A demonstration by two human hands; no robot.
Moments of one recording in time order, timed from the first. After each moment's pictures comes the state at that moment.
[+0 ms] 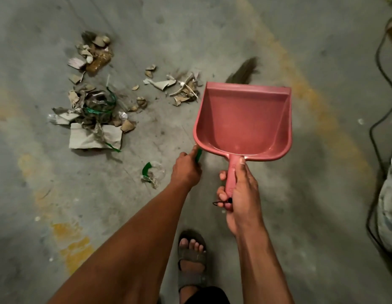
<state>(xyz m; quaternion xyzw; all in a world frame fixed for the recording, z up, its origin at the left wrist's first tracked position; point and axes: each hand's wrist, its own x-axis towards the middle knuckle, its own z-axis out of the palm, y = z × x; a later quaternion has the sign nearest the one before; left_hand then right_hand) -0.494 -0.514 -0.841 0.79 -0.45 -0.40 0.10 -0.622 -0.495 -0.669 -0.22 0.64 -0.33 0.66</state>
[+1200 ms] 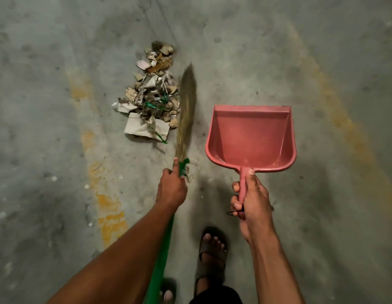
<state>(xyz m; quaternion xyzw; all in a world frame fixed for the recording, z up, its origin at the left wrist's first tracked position) -0.398 -0.361 -0.799 0.88 -0.30 -0.34 0.11 -0.575 -0.432 -0.664 -0.29 0.63 -0.25 0.68</state>
